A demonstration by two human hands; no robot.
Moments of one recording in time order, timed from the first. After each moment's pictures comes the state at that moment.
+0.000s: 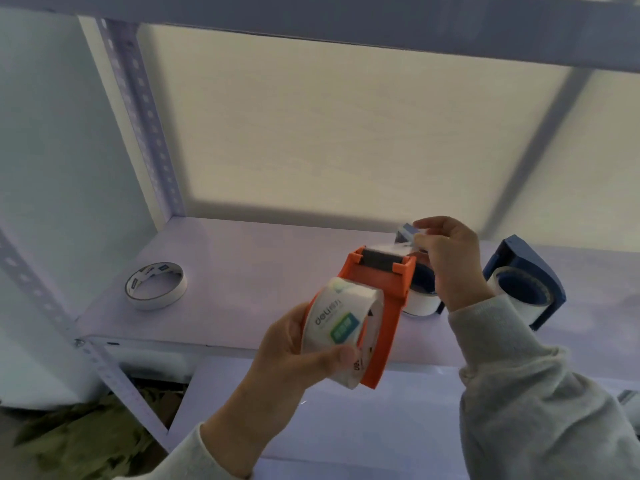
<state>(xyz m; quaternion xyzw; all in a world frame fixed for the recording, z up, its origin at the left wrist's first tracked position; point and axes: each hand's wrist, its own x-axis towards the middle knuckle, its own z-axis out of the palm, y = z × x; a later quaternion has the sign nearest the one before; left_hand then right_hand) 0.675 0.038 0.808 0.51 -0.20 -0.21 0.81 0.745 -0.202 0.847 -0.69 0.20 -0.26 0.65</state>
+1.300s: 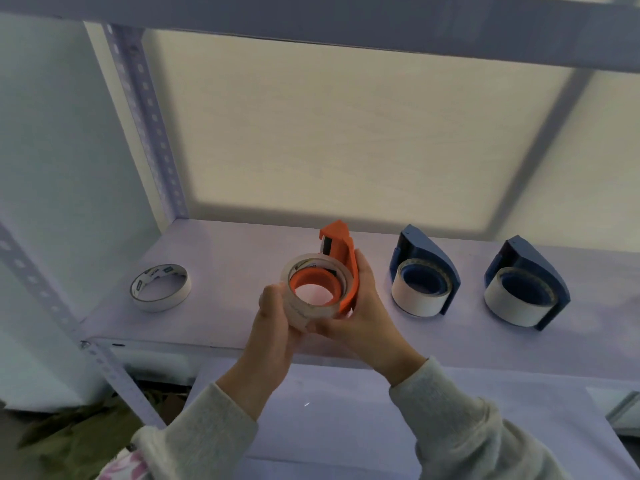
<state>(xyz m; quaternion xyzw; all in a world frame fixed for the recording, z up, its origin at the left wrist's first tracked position) 0.723 0.034 0.790 0.55 -0.05 -0.14 0.82 0.707 -0.106 0.789 -0.78 -0.06 -0.08 0.61</state>
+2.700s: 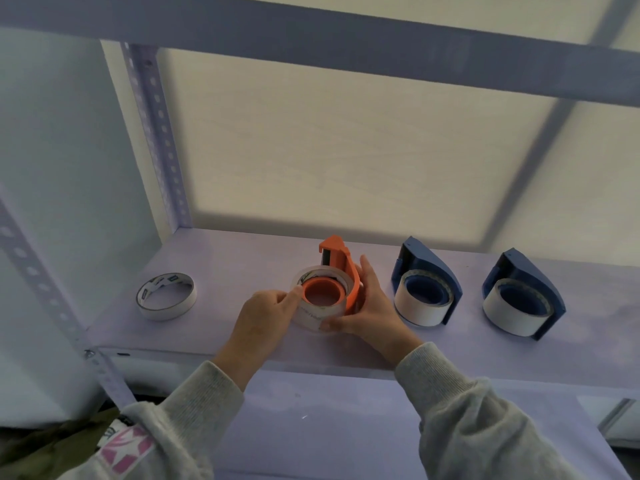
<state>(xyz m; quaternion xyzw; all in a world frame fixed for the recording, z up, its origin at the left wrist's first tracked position) 0.768 0.060 0.783 0.89 -0.08 -0.01 0.45 0.737 -0.127 0.773 -0.80 0.01 0.01 0.60</state>
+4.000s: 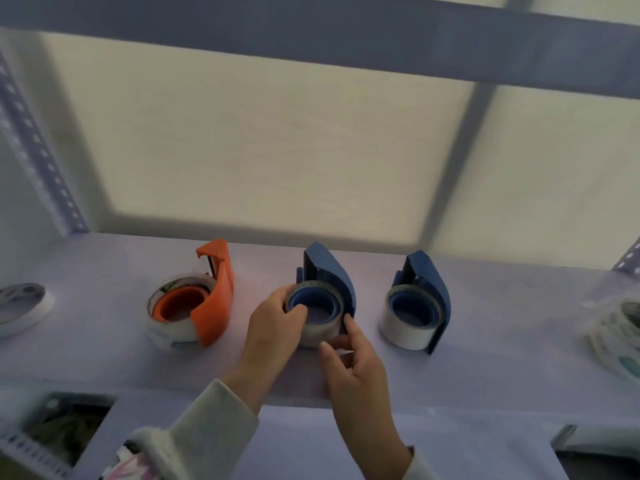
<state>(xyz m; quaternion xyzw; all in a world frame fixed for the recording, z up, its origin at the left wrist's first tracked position) 0.728 -0.154 0.790 0.83 -0.05 0.01 0.55 0.642 -0.247 0.769 -0.79 0.15 -0.14 0.59</state>
